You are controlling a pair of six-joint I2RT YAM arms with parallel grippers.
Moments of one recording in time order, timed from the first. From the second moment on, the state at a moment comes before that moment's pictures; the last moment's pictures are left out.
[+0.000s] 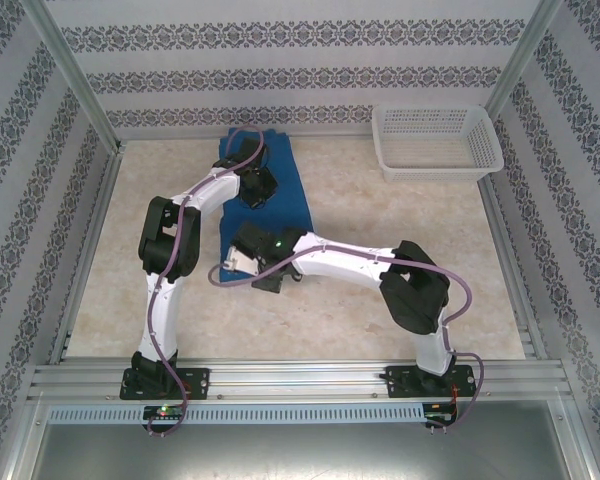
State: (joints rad) left arm -0.31 2.25 1.81 -0.58 0.16 -0.97; right arm 1.02 1.96 1.57 -0.80 0.07 -0.34
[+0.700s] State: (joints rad) left arm -0.20 1.59 1.28 -0.64 -0.03 -1.05; right arm 0.86 2.12 1.88 -1.05 -0.19 -0.31
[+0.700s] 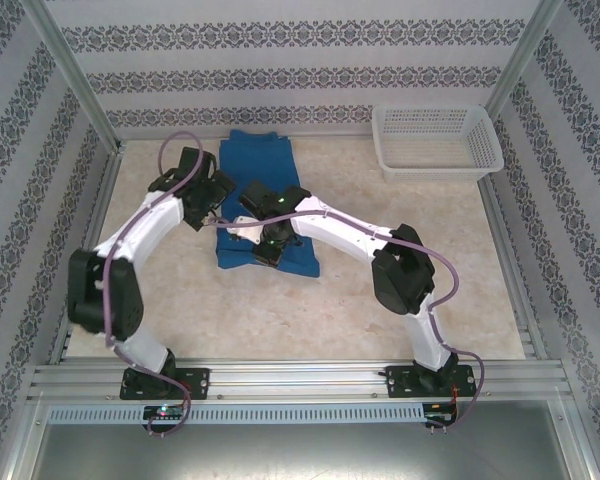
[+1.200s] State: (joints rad) left arm -0.36 1.26 0.89 -0.65 -0.14 -1.44; right arm 0.84 2.15 1.92 -1.11 -0.22 -0.31
